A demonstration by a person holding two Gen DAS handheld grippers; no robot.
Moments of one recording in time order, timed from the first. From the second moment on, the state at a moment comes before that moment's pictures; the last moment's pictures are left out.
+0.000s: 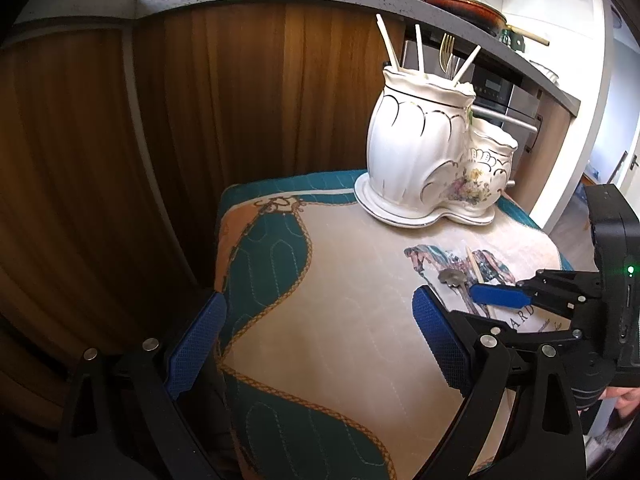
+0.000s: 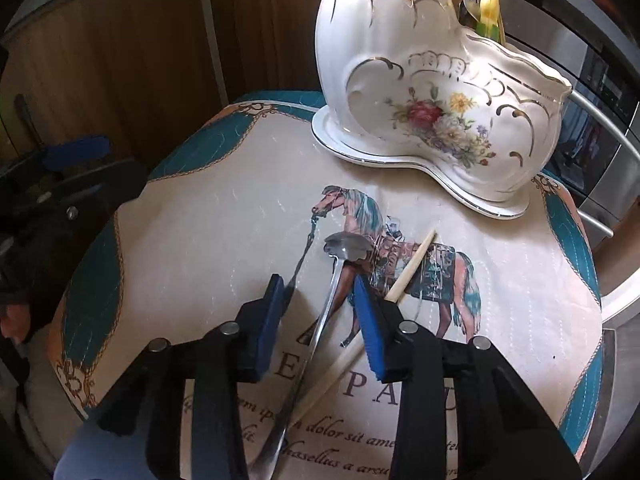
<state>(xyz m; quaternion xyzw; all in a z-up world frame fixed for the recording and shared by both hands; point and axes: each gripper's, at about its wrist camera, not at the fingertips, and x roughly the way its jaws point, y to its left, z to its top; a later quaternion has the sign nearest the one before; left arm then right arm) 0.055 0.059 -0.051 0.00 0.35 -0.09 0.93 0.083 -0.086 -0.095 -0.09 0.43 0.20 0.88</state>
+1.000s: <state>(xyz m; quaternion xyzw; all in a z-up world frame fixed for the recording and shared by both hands) 0.062 -0.066 -0.084 0.07 0.44 -0.22 0.87 0.059 -0.192 -0.078 0.01 0.42 0.17 0.89</state>
